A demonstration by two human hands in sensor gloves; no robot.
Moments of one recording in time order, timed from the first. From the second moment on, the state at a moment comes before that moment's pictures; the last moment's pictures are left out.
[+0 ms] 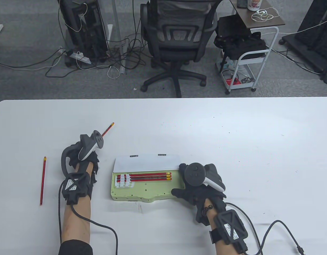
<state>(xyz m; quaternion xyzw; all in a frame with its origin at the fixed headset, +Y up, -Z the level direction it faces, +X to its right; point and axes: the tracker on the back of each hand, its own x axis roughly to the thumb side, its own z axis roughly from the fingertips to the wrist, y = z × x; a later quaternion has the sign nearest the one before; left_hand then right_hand) -0.309 -0.747 -0.451 -0.13 0.18 -0.08 0.97 0.088 -0.747 -0.329 0.17 0.17 0.95 0.21</state>
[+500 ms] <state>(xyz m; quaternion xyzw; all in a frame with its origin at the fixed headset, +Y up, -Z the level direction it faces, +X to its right) -0.300 -0.659 -0.368 0.00 0.08 0.00 1.00 0.087 -0.747 -0.329 0.17 0.17 0.95 0.20</state>
